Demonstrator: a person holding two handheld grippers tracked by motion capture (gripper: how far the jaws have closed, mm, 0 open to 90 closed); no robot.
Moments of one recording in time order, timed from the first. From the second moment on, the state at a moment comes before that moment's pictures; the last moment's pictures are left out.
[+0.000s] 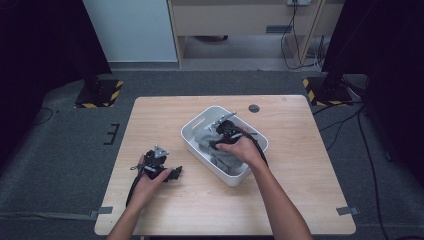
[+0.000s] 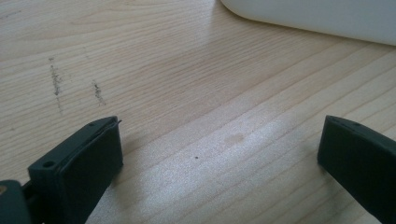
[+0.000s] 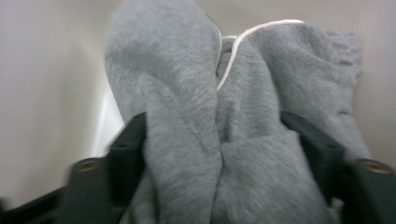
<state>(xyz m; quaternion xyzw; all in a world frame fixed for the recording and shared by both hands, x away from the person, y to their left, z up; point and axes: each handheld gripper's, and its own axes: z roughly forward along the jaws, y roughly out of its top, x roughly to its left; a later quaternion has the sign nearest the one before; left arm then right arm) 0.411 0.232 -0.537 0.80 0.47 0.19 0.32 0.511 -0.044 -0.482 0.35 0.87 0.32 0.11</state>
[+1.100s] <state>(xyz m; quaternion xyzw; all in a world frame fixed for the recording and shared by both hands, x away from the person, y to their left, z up) 0.411 0.232 -0.537 0.80 0.47 0.19 0.32 0.501 -0.055 -0.475 0.29 0.90 0.28 0.14</state>
